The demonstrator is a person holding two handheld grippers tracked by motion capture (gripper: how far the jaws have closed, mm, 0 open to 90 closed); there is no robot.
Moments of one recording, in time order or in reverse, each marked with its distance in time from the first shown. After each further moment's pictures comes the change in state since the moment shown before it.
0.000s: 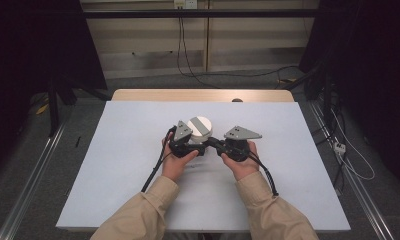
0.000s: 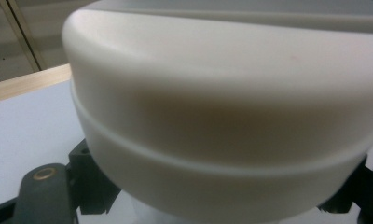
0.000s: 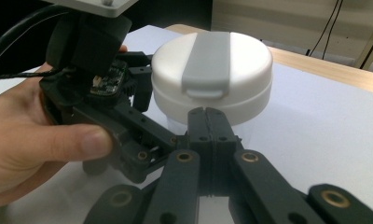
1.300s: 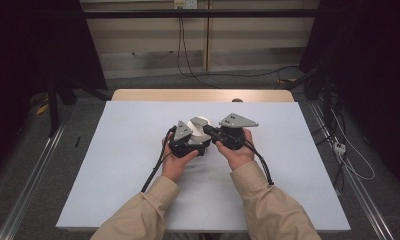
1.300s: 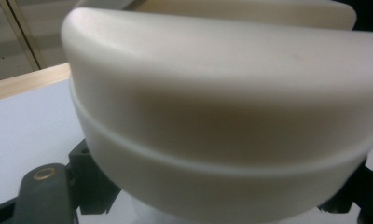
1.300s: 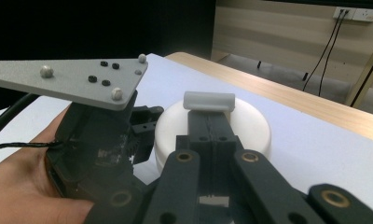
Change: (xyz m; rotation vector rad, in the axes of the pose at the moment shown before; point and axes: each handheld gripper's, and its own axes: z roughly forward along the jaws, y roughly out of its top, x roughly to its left) left arm 0.000 0.000 0.000 0.004 0.000 -0.003; right arm 0.001 0.035 0.009 -0.068 0.005 -0.029
